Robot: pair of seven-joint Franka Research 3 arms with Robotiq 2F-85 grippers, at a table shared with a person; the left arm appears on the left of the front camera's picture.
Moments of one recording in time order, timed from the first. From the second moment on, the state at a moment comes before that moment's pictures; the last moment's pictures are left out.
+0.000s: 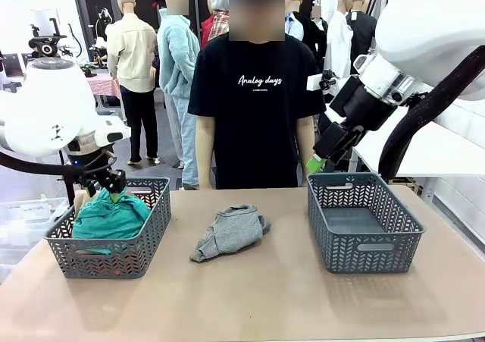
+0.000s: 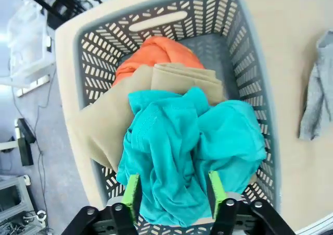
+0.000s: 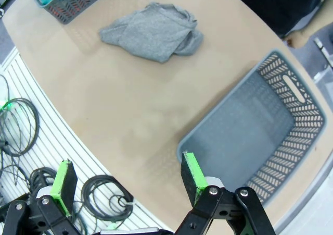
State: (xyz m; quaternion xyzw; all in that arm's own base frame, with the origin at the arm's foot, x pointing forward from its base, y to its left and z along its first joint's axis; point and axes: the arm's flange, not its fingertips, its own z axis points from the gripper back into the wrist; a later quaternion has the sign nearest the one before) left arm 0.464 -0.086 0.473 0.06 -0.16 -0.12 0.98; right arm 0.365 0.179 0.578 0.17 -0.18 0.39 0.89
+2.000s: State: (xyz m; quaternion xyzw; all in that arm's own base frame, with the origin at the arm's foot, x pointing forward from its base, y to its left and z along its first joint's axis) left arm 0.456 -0.096 0.491 0.05 -0.19 -0.12 0.97; right arm 0.365 0.179 0.578 0.17 -0.18 0.39 0.89
